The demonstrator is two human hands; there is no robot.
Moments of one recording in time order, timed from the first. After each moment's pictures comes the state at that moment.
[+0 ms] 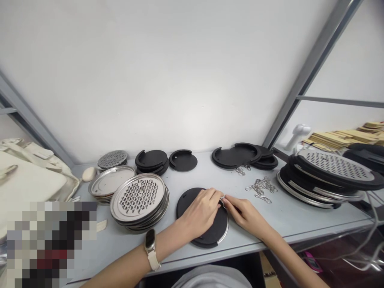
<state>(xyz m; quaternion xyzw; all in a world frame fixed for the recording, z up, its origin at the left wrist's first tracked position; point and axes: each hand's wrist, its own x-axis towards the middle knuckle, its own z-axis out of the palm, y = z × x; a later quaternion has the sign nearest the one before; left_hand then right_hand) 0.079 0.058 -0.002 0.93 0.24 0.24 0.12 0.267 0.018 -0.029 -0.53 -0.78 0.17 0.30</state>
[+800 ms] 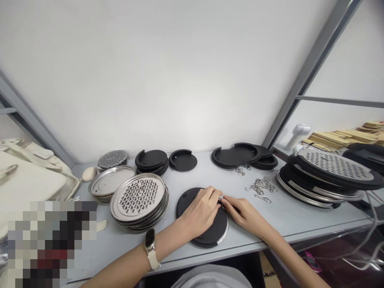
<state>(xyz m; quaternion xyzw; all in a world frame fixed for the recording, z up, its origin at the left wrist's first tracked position) 0.078 0.056 0.003 0.93 0.25 0.24 0.13 0.266 0.021 -0.025 -0.52 -0.78 0.20 0.29</state>
